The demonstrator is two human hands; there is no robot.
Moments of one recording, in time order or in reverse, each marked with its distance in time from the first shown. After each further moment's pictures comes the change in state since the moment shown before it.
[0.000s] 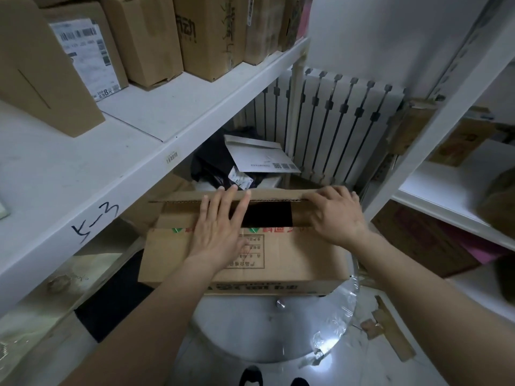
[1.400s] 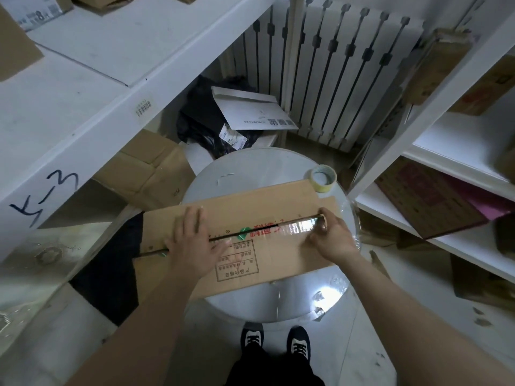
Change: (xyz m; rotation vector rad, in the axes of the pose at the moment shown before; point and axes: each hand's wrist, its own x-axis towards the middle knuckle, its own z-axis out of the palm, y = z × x) left_hand -0.050 -0.032 0.122 -0.293 -0.381 -0.393; right_hand -0.052 -0.006 0.117 0.626 -0.324 0.603
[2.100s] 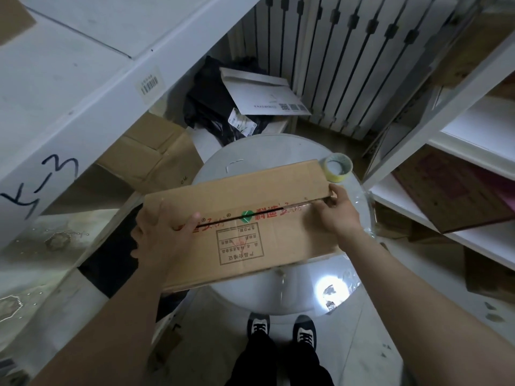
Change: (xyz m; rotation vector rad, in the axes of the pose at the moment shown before) left_hand 0.010 -0.058 -0.015 -0.309 0.081 -0.442; right_hand 0.028 -0.031 0.015 0.313 0.089 0.100
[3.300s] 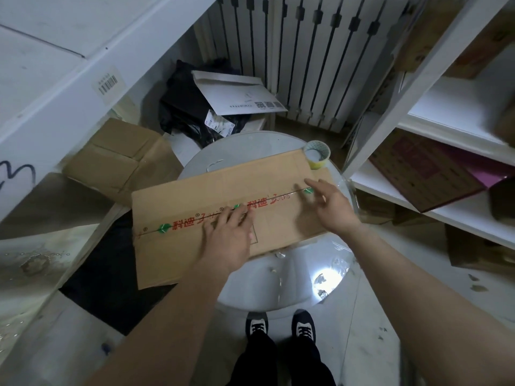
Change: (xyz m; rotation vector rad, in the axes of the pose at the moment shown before) left_hand -0.060 0.082 0.062 0.509 -0.187 0.819; right_hand 0.006 0.031 -0.019 -0.236 -0.040 -0.328
